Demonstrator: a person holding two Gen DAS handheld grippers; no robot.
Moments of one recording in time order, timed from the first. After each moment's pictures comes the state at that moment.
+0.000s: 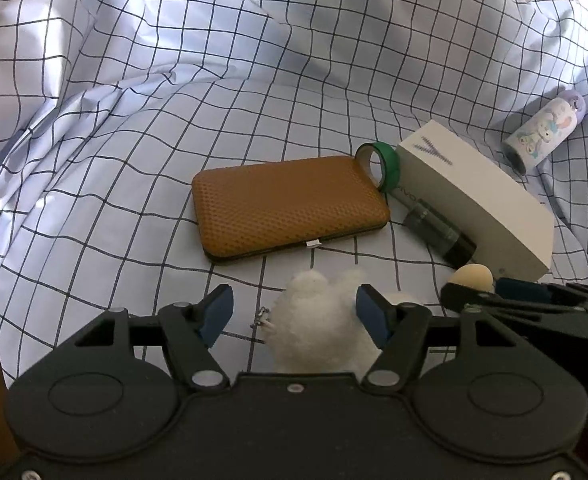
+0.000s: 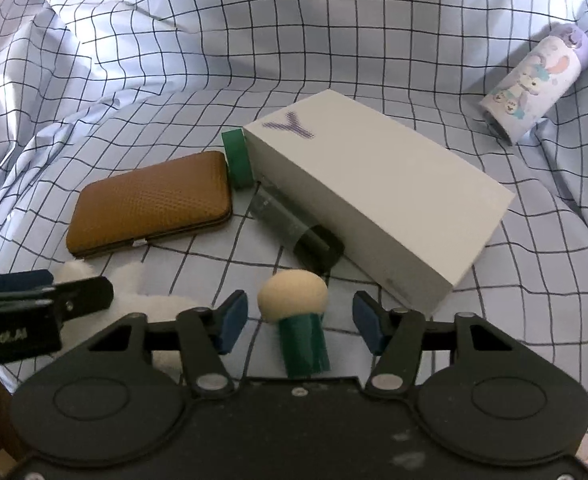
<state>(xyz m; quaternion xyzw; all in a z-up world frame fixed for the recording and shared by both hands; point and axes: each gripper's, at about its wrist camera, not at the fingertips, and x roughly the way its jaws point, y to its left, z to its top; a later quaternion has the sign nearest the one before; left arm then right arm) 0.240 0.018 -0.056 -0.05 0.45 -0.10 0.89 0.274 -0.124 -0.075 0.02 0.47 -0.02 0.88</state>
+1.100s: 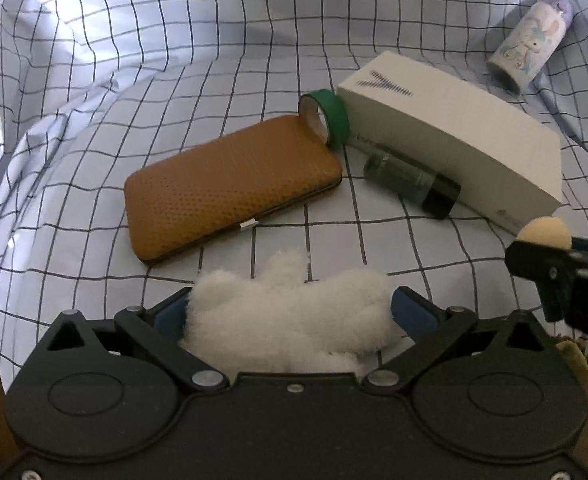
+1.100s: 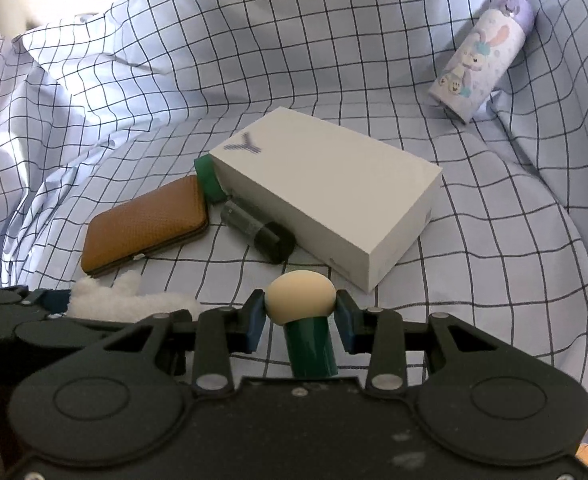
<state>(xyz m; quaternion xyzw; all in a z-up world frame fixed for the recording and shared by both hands) 0.246 -0.047 -0.073 0.07 0.48 -0.10 0.87 0.230 -0.164 -0.054 0.10 0.44 -0.03 0.89</state>
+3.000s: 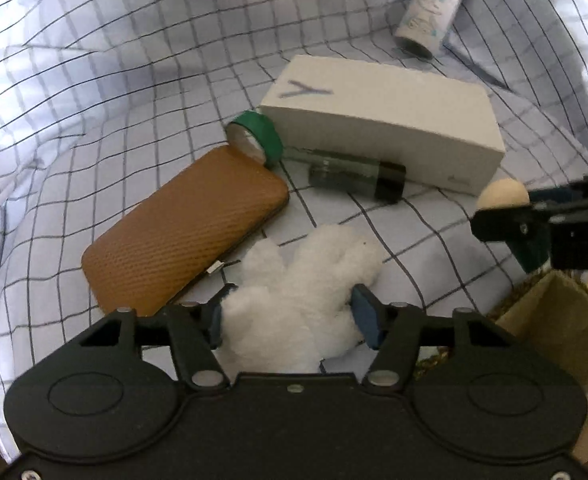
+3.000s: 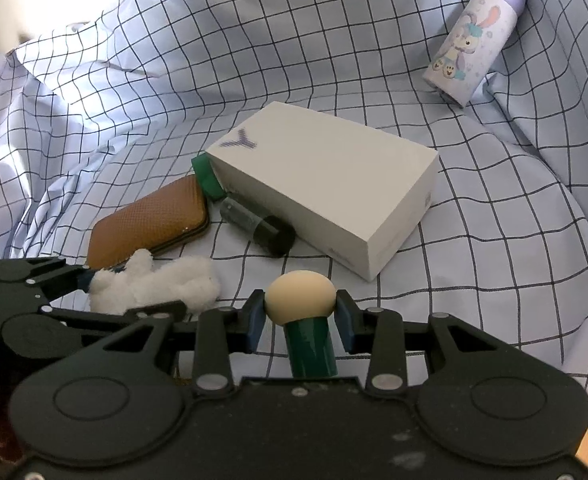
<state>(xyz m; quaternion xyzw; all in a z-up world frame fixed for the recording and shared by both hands) 0.253 -0.045 -0.068 0.15 0.44 -0.24 0.85 0.227 -0.167 -0.055 0.13 0.44 -0.03 0.89</state>
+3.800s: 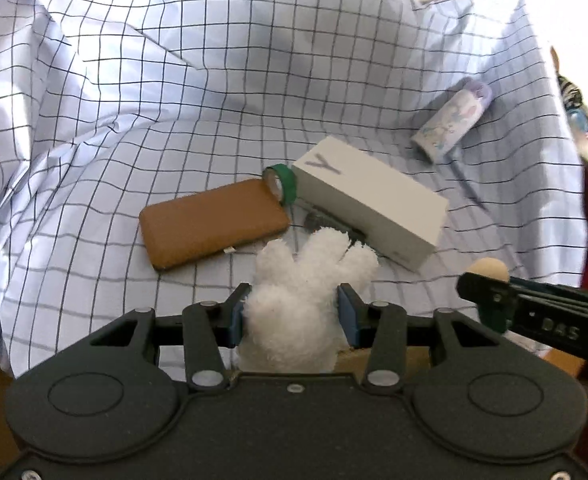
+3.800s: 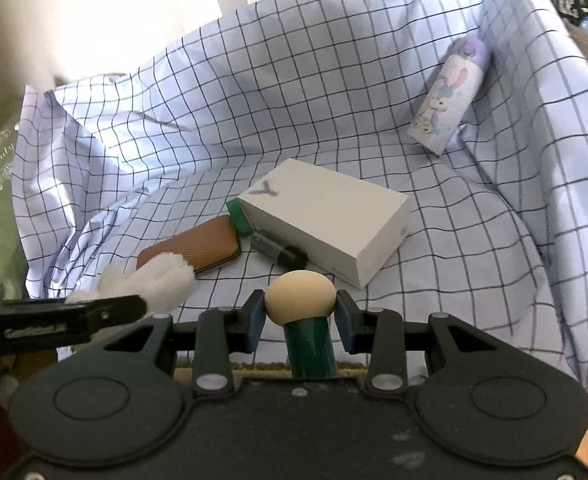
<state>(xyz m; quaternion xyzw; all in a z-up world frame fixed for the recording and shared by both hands) 0.189 -0.002 0.013 -0.03 0.43 -0.19 0.88 0.154 -0.169 0.008 0.14 0.38 -0.03 0.92</state>
